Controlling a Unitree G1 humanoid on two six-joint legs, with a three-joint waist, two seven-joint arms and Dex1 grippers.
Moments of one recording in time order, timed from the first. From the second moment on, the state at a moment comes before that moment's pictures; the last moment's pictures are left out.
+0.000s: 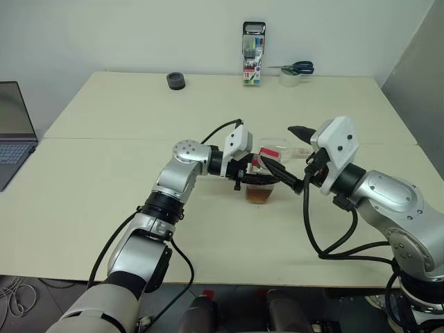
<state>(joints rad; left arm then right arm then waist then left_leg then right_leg) -0.90 0.27 -0.23 0.48 -0.23 0.13 -1.34 -0.45 -0.59 0.01 -0.76 0.49 0.87 0.35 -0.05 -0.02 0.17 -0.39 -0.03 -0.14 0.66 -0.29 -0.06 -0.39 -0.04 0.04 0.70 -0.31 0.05</state>
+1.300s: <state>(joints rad) -0.90 0.27 -0.23 0.48 -0.23 0.13 -1.34 -0.41 -0.58 0.02 -0.77 0.47 0.86 0.37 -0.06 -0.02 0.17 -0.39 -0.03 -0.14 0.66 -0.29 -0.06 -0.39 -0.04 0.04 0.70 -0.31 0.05</state>
